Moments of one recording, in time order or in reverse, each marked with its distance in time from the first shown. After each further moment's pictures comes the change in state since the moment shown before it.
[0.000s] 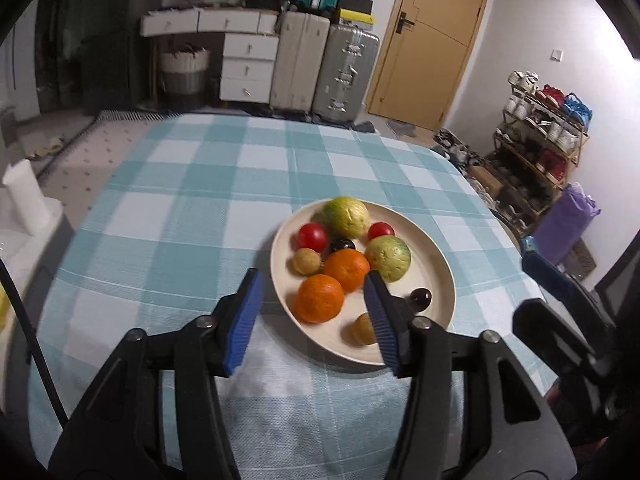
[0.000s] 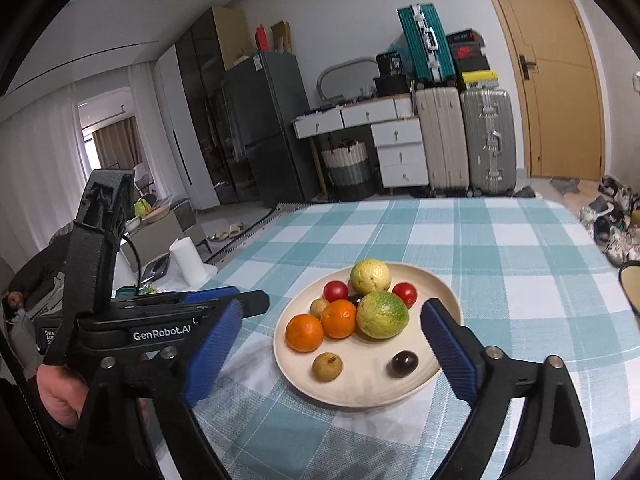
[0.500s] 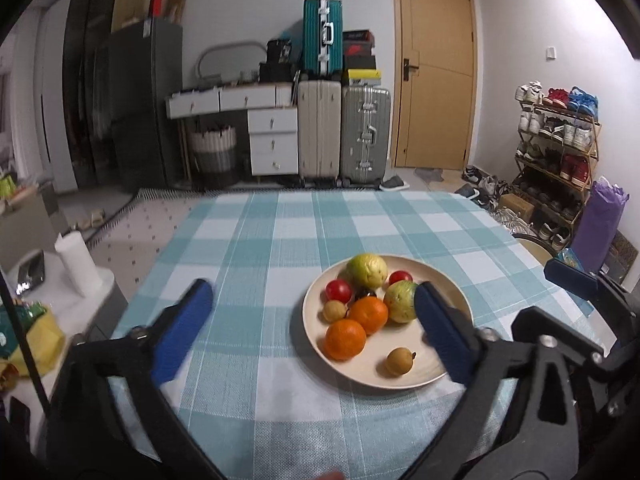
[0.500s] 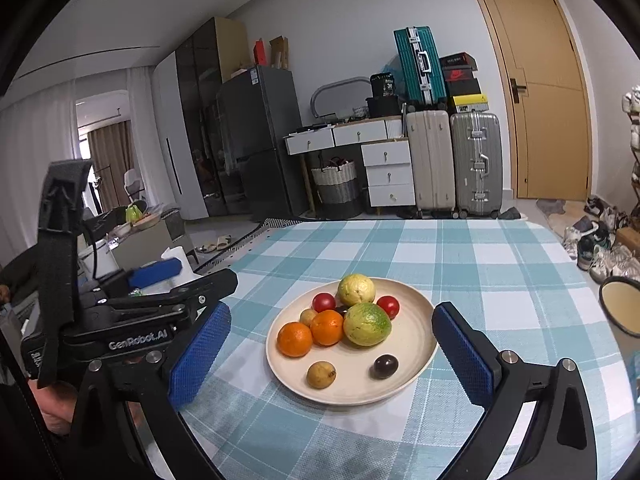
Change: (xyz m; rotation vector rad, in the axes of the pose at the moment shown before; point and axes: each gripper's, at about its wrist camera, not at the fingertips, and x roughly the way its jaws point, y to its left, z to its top) left arm -0.053 -0.026 -0.008 0.135 -0.265 0.171; right arm -0.024 0.006 -0.002 -0.037 -0.063 -0.052
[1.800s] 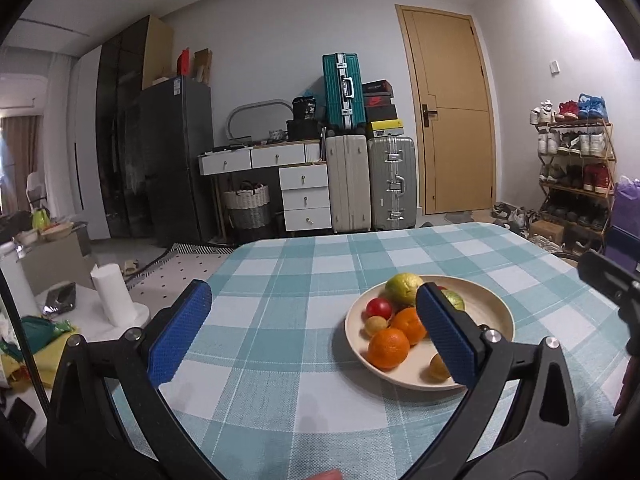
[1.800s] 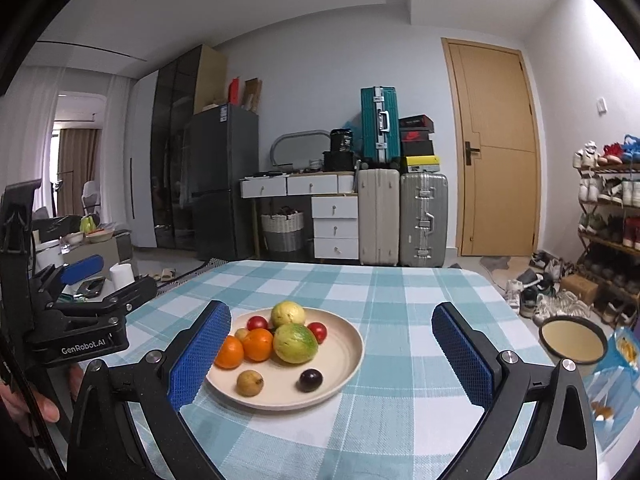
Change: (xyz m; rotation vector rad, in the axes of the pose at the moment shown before) left arm -0.018 0.008 -0.052 0.036 -0.225 0.117; right arm -0.035 -0.013 -0.035 -0.087 -0.211 -0.225
